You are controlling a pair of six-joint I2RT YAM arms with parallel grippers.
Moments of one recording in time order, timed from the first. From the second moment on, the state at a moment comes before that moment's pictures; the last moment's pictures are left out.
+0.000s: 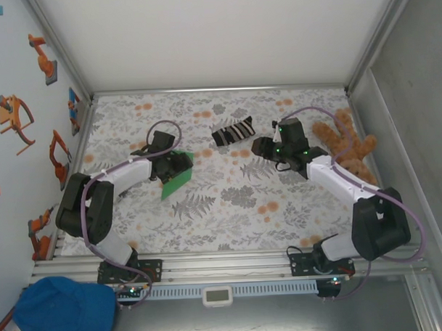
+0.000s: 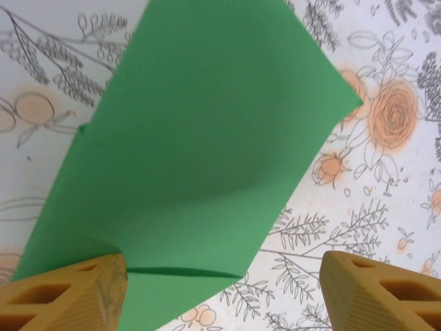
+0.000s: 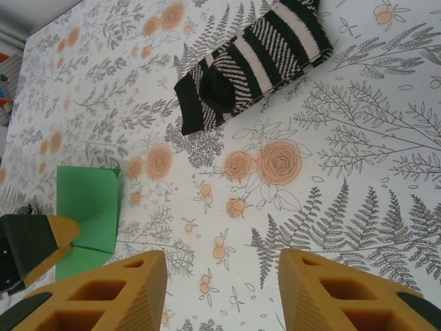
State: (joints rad) left arm -0.45 1.63 0.94 -0.40 0.07 -0.81; right arm 0.39 1.41 0.91 -0.22 -0.25 0.60
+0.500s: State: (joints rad) left arm -0.45 1.76 1.01 -0.40 0.10 -0.71; right arm 0.39 1.45 0.93 -0.24 -0.28 0.60
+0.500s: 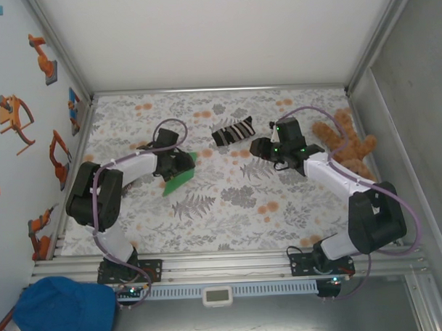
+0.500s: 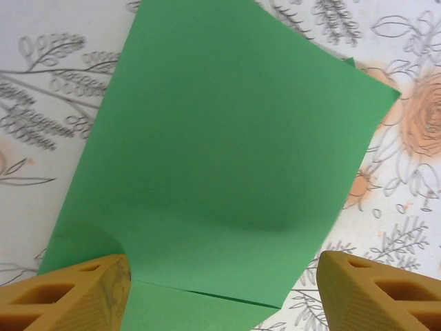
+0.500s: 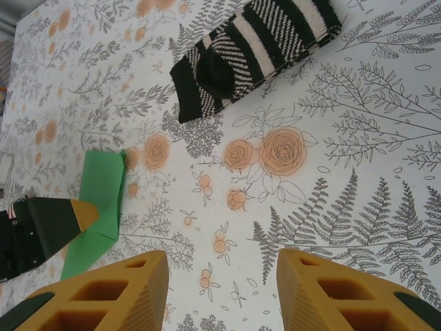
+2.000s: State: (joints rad) left arm -0.69 1.63 0.86 -0.25 0.25 -0.88; right arm 0.45 1.60 0.95 -0.21 -0.35 0.72
